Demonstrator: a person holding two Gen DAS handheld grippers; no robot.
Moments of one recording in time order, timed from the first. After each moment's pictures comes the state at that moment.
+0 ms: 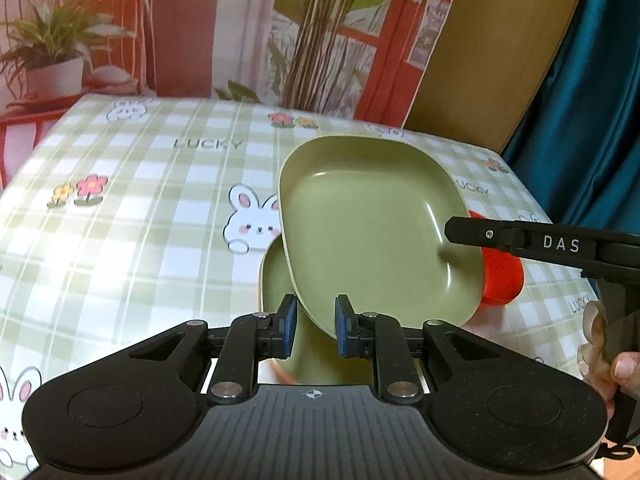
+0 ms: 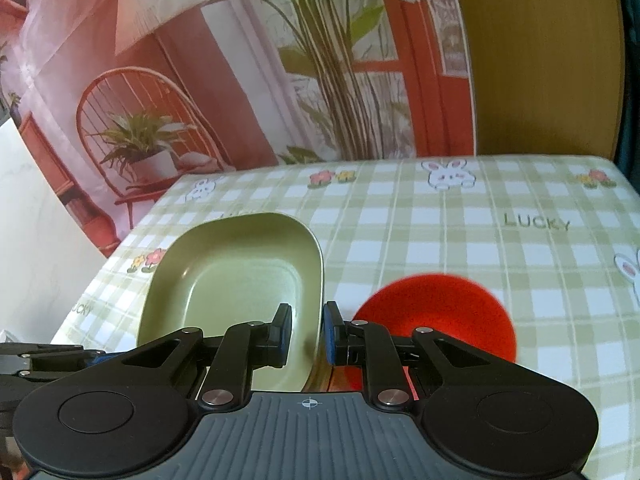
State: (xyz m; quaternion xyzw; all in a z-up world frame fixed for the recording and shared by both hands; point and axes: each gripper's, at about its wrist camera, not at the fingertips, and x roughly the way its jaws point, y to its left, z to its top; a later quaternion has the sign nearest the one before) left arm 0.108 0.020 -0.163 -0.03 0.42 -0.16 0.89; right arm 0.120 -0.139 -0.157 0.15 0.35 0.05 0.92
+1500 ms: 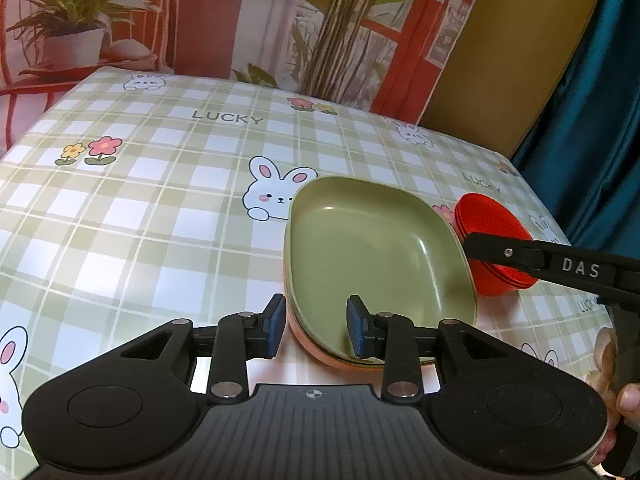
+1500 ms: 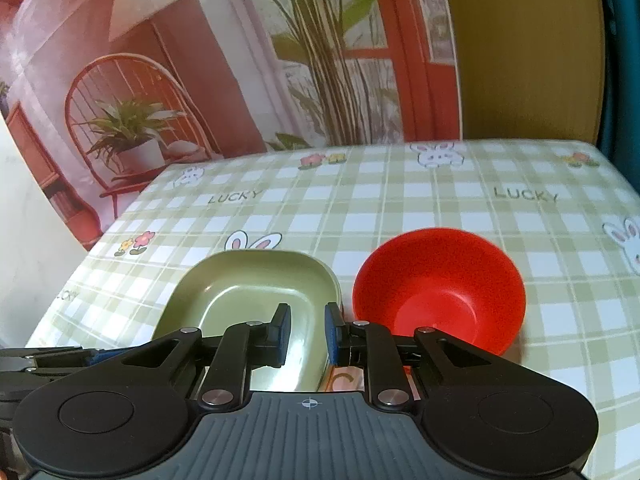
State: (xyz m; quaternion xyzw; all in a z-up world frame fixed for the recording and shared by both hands) left arm 0.099 0.034 -0.184 -0.06 0.42 -0.15 0.89; right arm 0.101 -0.119 -0.171 0.13 0.34 0.02 0.93
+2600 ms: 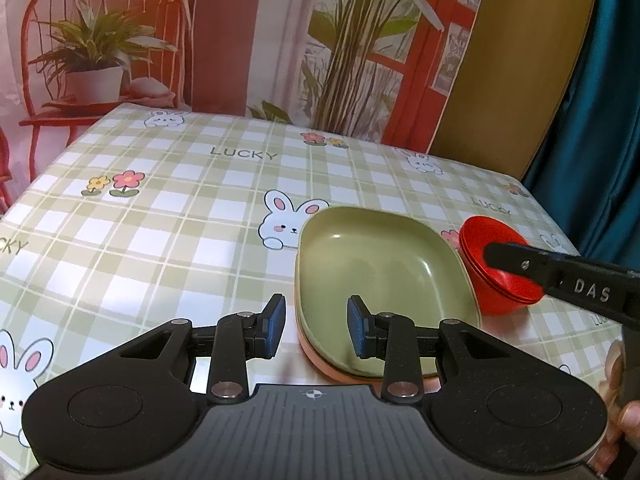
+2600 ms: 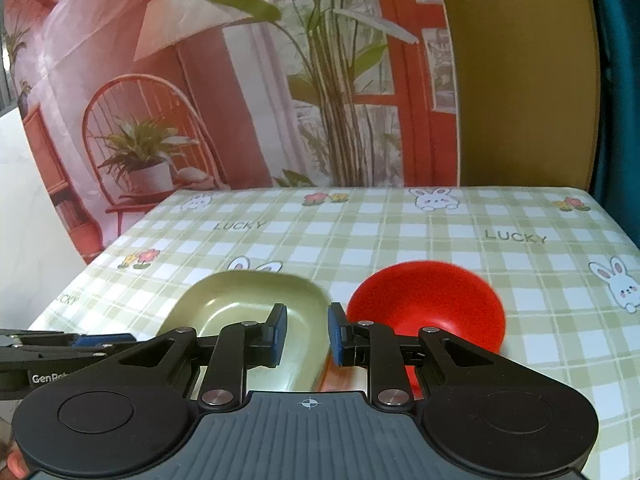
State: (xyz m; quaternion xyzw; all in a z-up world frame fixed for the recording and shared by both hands) left arm 0.085 0.029 -0.170 -0.04 0.37 -0.11 0.92; right arm 0.080 -0.126 -0.165 0.10 0.28 0.02 0.96
